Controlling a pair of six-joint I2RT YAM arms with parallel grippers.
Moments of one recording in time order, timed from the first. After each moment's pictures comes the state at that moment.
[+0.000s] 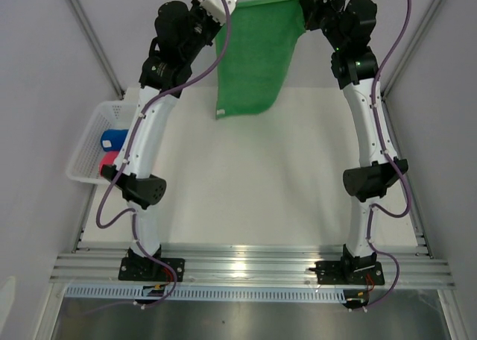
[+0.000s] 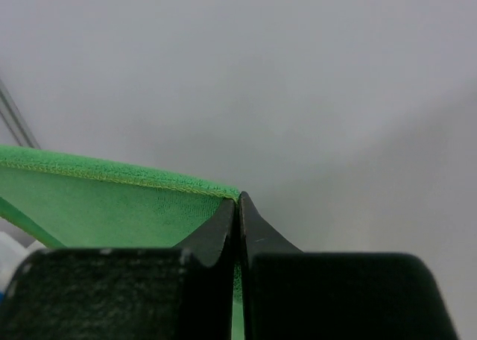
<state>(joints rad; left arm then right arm) -0.43 2.00 2.58 -0.51 -0.04 0.59 0.24 2.08 2.58 -0.27 -0.19 0.07</state>
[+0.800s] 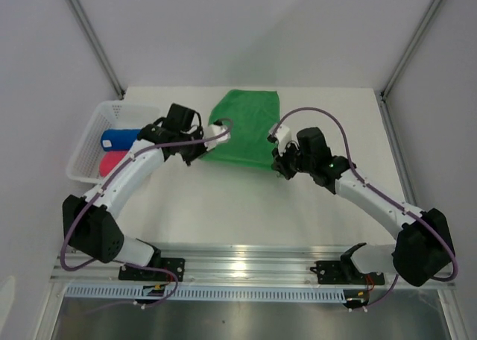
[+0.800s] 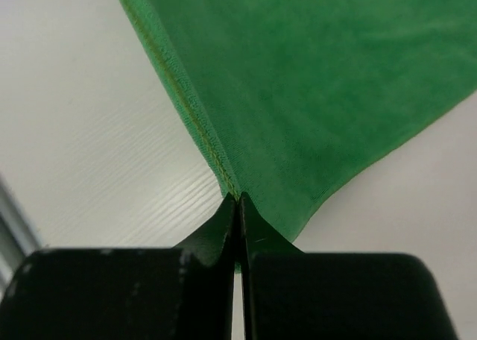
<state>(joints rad) -0.39 1.45 1.34 -0.81 0.23 0.77 0.54 1.31 0.97 -0.26 -0.31 -0.24</state>
